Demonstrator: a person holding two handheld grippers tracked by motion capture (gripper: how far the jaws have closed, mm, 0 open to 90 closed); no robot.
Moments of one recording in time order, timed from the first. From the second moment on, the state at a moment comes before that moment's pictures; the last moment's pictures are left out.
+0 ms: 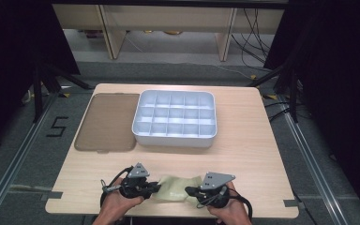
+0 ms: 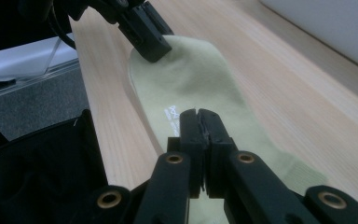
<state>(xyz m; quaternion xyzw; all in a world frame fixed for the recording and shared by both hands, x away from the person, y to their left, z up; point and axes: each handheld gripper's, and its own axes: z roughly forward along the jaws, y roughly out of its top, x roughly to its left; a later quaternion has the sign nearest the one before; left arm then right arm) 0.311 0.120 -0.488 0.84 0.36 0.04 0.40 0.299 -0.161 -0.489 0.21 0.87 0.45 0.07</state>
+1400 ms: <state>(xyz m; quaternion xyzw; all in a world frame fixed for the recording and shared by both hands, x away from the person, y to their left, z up) 0.316 0.115 -0.464 0.83 0.36 0.04 0.43 0.354 -0.124 -0.509 0.24 0.89 0.38 0.08</state>
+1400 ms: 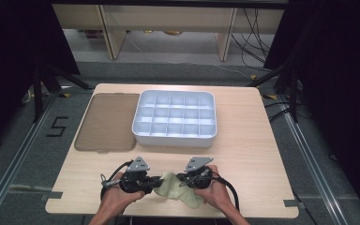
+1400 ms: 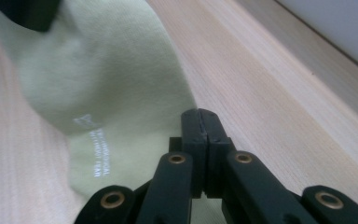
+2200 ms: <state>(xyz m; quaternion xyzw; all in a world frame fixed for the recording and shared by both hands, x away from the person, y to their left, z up) 0.319 0.111 -0.456 0.83 0.35 0.05 0.43 0.344 -0.168 -0.489 0.25 0.88 0.40 0.08</state>
